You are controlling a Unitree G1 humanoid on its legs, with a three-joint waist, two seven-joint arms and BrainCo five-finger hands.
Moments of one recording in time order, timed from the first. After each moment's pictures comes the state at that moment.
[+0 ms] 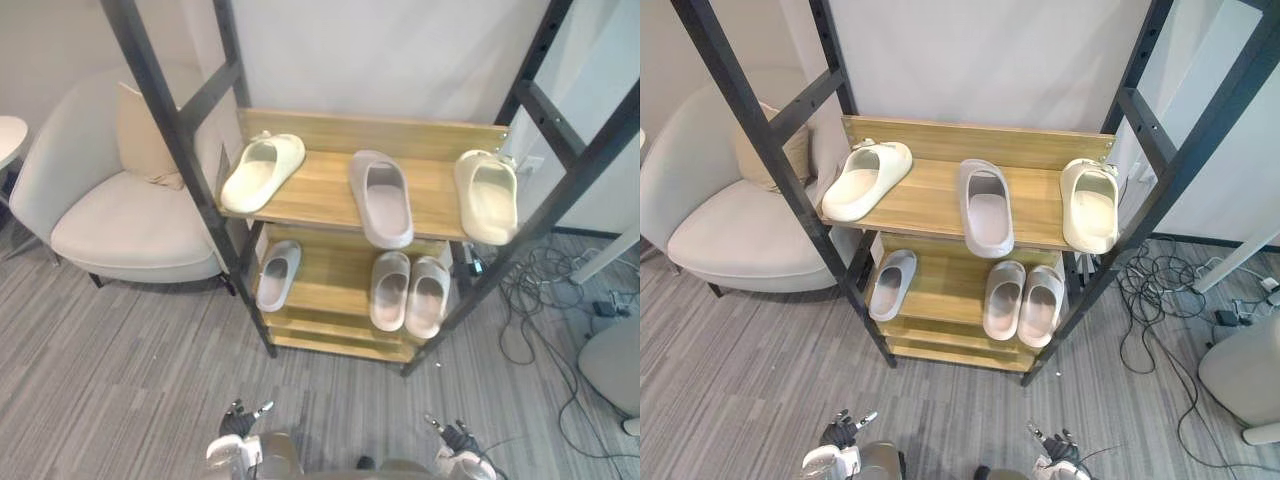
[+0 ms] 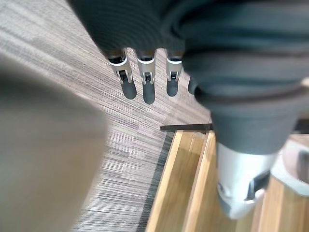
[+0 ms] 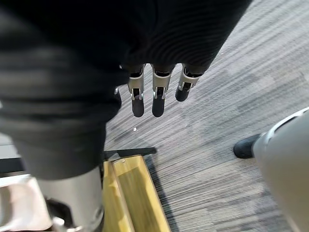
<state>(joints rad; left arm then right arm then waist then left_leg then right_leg) 0.03 0.01 0.24 0.99 0.00 -0.06 0.09 0.09 0.01 -0.35 0.97 0.22 -0.06 -0.12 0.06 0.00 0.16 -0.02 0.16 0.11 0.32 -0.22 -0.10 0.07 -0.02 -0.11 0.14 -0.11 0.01</state>
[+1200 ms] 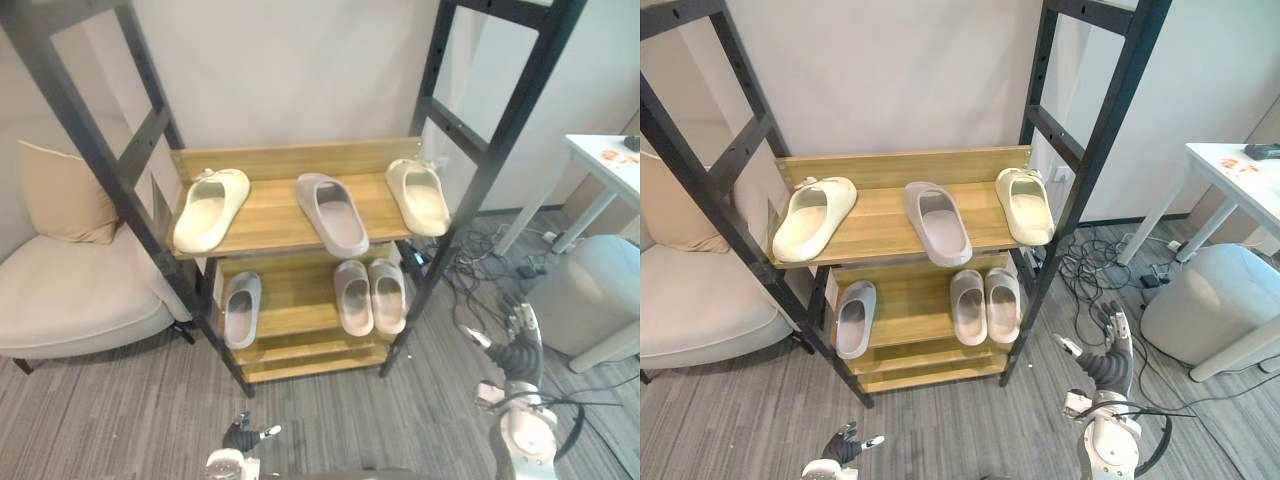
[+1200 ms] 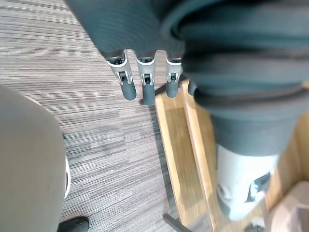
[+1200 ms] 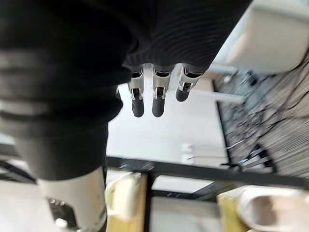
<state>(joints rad) 0.09 0.07 -0.02 0.99 0.08 -0.08 0.06 0.35 -0.04 -0.20 -0.23 0.00 -0.15 -0.13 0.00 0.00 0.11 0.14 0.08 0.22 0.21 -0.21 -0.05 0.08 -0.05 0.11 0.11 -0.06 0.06</state>
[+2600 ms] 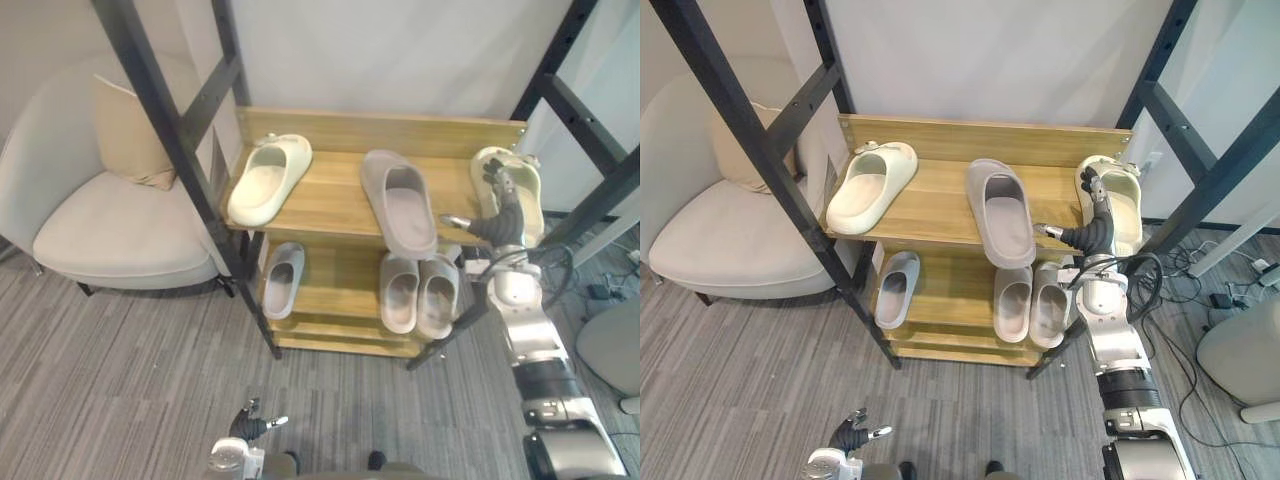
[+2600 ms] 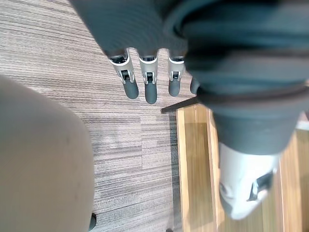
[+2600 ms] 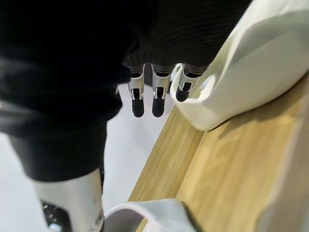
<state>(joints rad) 0.05 0.09 -0.03 1.01 0.04 -0.10 0.04 -0.45 -0.44 -0.03 0.29 -0.04 -0.13 -0.25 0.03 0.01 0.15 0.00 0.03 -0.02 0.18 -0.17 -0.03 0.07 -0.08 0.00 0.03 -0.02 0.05</state>
